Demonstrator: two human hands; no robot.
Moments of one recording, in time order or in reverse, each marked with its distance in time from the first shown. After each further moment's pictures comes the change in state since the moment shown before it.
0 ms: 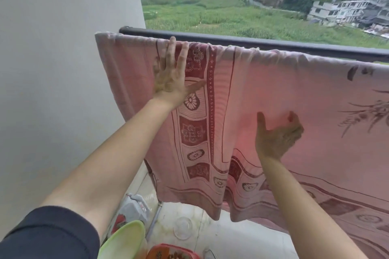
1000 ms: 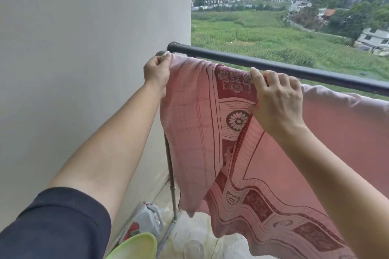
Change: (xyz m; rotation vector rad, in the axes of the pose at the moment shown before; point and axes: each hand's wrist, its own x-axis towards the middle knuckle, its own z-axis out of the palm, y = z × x) left_hand 0.051 -0.140 -0.063 -1.004 0.320 -0.917; right_hand 0.016 -0.191 0.061 -0.669 -0.243 -1.152
